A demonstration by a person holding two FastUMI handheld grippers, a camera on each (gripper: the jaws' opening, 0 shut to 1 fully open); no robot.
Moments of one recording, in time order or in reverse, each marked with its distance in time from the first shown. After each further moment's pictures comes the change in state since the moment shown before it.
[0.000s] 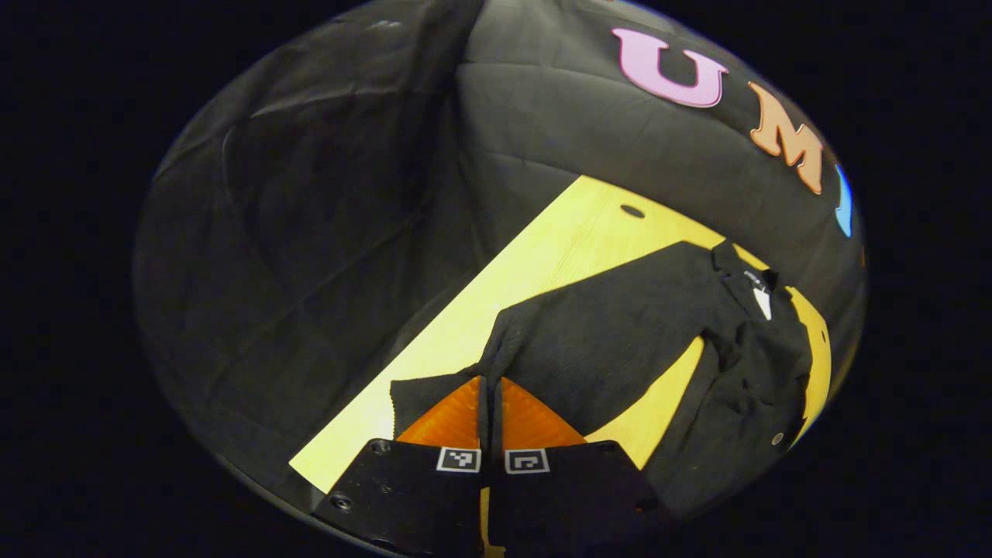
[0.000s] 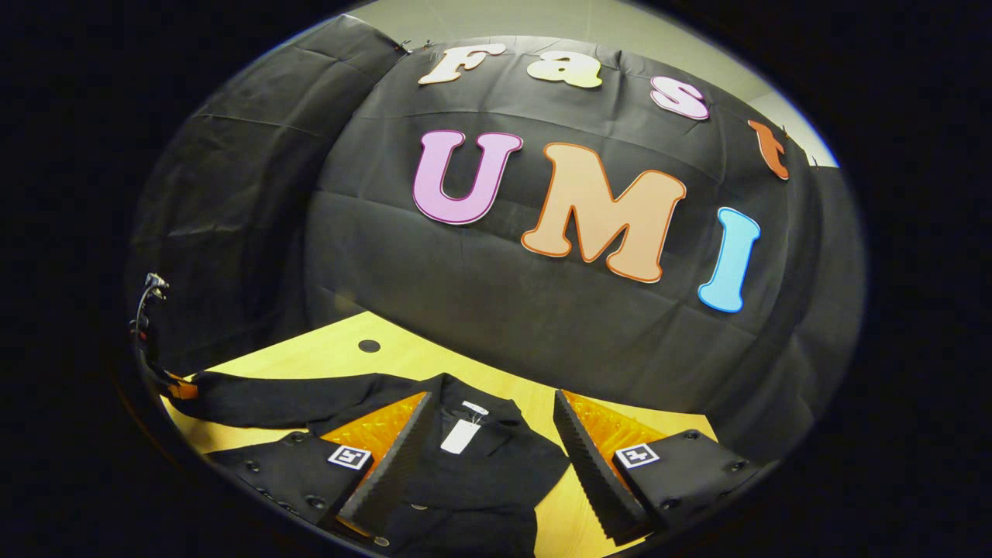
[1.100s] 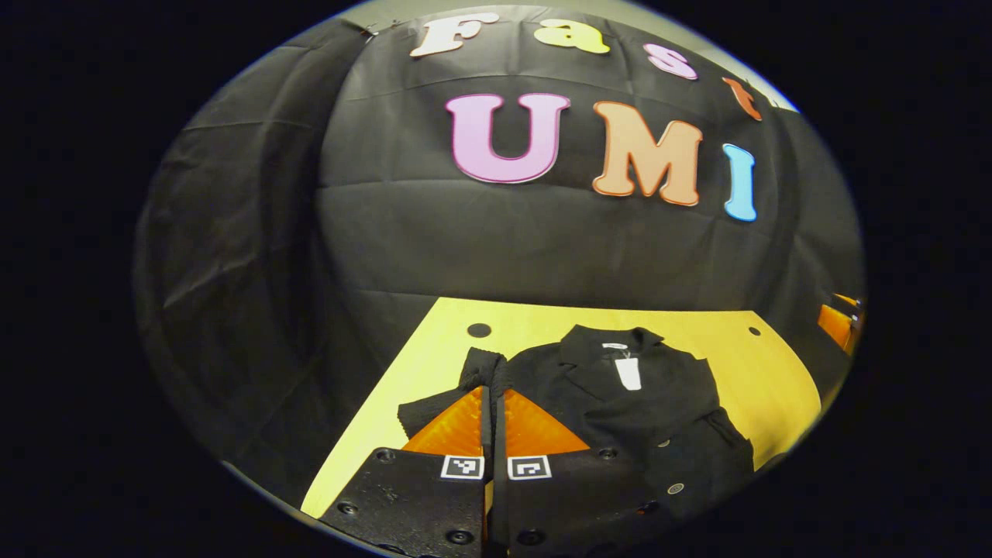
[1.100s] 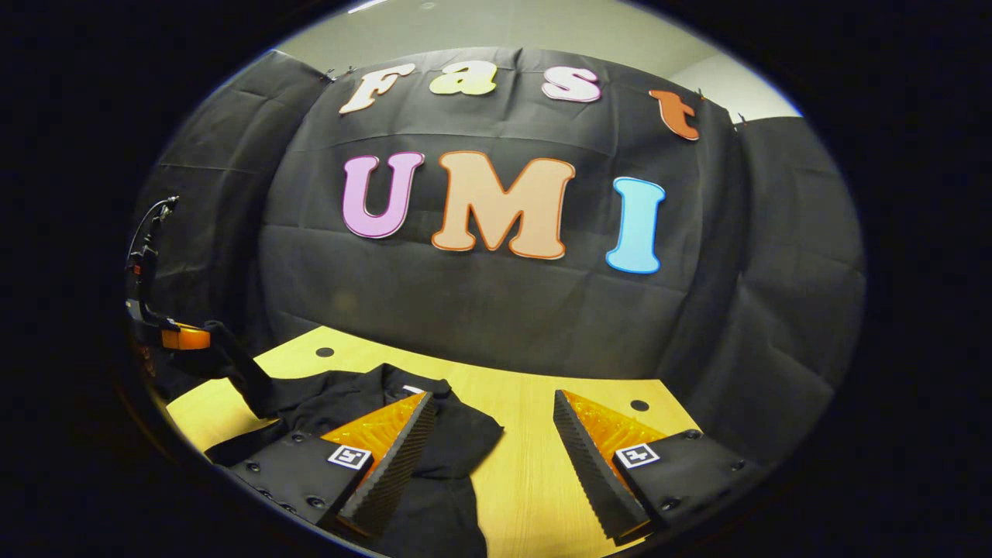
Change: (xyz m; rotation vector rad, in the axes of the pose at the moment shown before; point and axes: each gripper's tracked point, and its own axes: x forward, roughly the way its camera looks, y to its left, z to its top) left arm -0.078 -0.209 0.130 0.277 -0.308 -0.307; right arm -0.083 -0.123 -0.059 0.198 -0.010 -0.138
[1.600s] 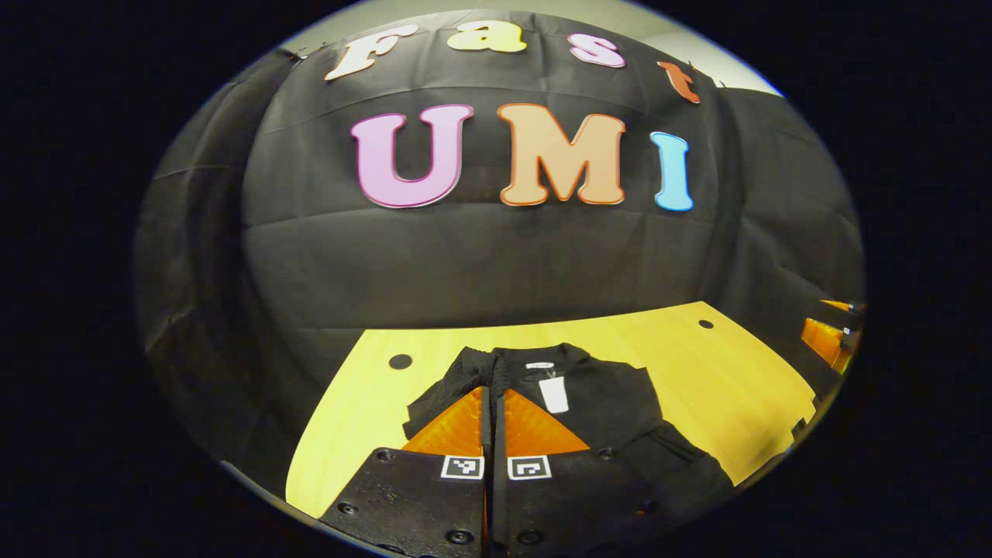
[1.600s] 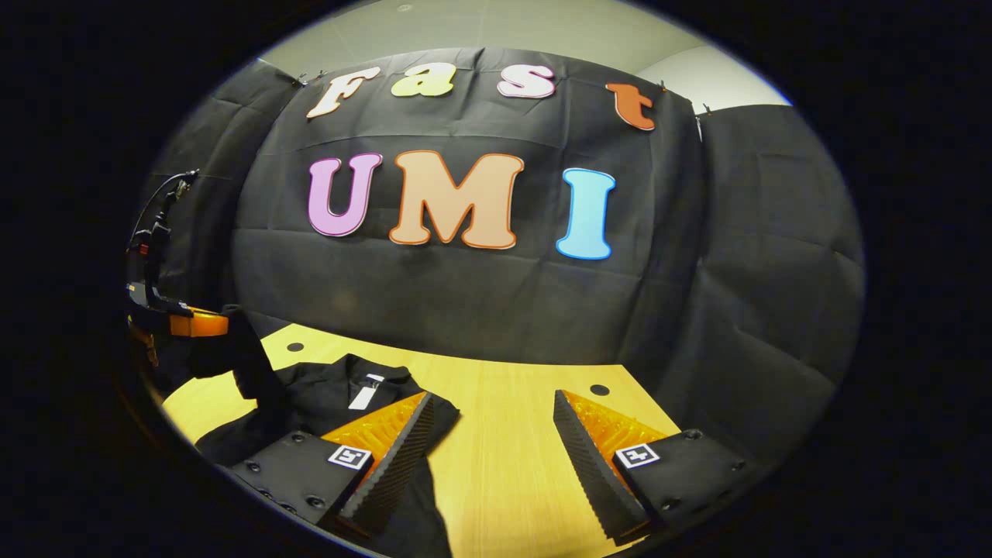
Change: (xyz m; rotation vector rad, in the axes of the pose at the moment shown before) left arm 0.020 -0.125 0.031 0.109 -0.039 -0.184; right arm -0.032 -0.070 -0.025 0.044 0.019 -0.105
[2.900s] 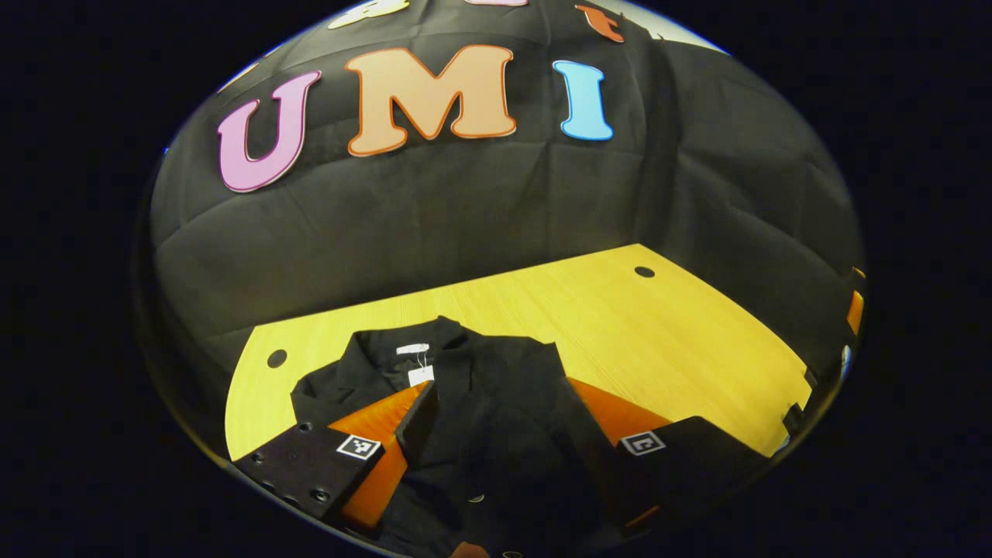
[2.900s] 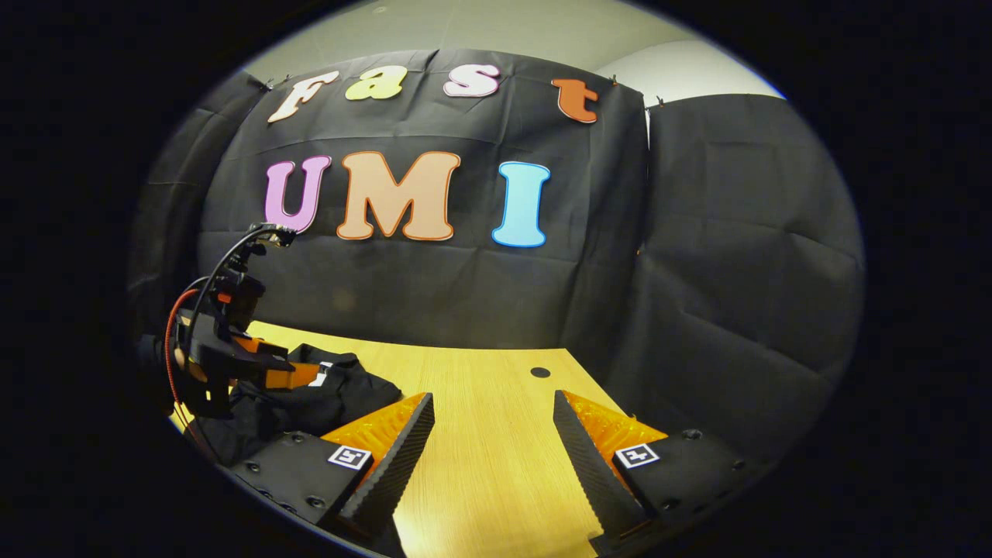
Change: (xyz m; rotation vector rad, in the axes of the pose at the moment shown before) left arm 0.089 -0.162 -0.037 0.122 0.148 -0.211; right arm -0.041 -0.080 -0.026 0.050 0.024 -0.109
